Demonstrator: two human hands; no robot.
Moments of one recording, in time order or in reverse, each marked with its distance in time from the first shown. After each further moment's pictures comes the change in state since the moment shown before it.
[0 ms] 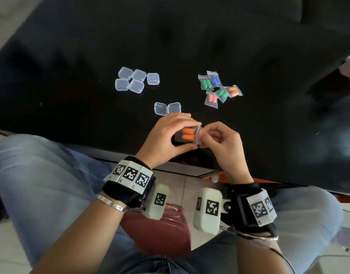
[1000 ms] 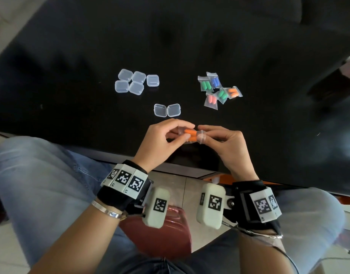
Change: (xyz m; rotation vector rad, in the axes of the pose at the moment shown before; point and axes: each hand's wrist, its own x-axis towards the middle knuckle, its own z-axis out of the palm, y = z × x) left_hand -0.002 0.012 -0.005 -0.258 0.099 -0.225; right_hand 0.009 0.010 -0.013 -0.055 -0.044 0.028
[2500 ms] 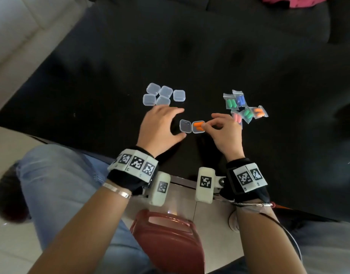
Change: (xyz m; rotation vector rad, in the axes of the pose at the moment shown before) left_hand 0.039 -0.031 -0.063 0.717 0.043 -0.139; right_hand 0.091 -0.008 0.056 -0.439 0.131 -0.026
